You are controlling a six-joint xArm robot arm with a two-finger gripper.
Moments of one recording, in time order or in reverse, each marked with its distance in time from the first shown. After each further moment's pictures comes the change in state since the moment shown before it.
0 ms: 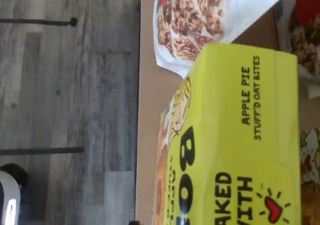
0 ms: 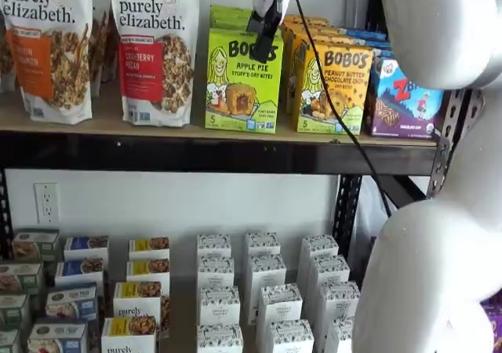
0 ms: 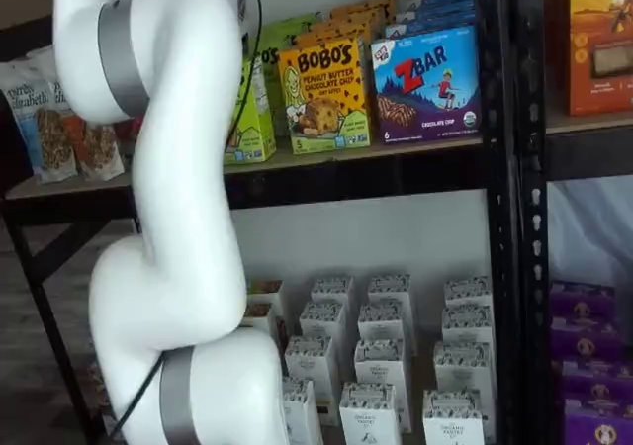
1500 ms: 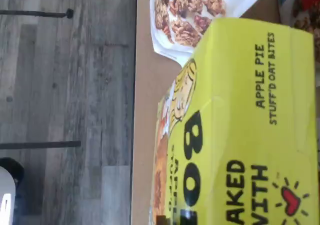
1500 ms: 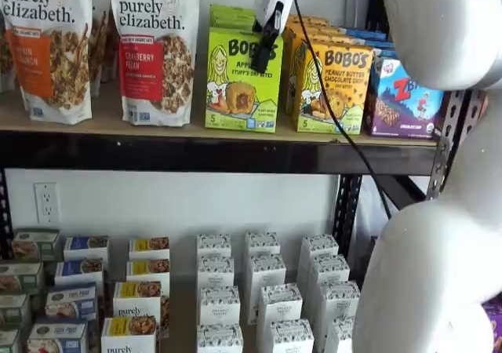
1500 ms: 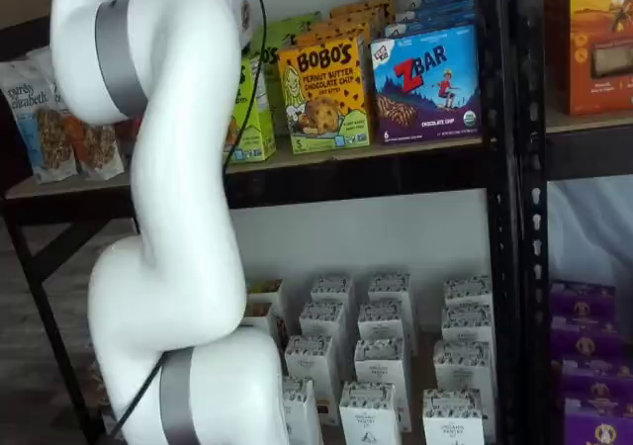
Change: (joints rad) arm -0.001 -0.017 0.055 -0.016 -0.041 -0.011
